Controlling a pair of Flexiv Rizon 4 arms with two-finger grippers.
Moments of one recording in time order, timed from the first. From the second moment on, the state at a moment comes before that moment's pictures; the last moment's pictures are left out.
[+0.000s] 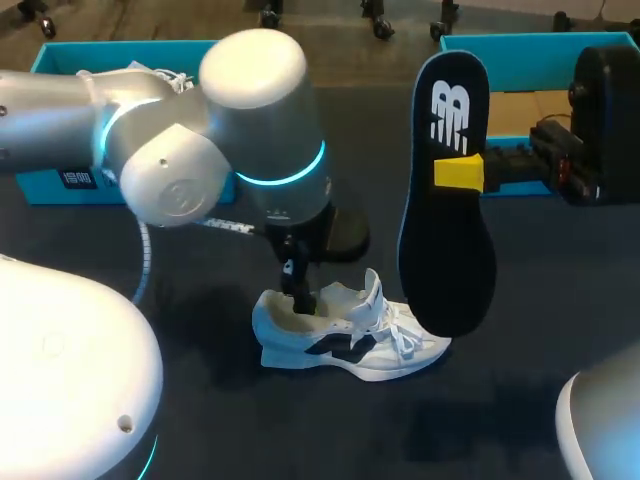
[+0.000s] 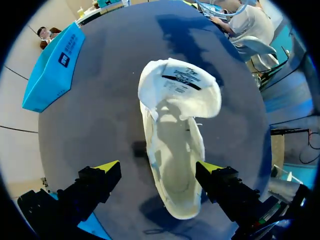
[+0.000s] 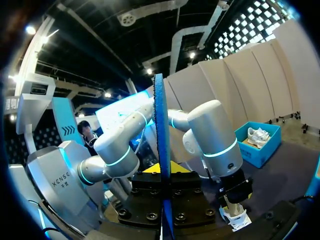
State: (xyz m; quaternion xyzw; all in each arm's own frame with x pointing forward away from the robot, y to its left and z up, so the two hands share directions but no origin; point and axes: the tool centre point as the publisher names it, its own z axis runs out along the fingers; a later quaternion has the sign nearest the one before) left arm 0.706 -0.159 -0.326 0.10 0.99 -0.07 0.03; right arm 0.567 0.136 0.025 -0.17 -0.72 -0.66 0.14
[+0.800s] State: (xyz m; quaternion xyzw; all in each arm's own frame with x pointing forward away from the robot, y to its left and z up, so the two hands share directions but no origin) left arm 0.721 -0.183 -0.383 0.06 1.00 -0.03 0.02; right arm 0.567 0.136 0.025 -0.17 -0.72 -0.66 0.14
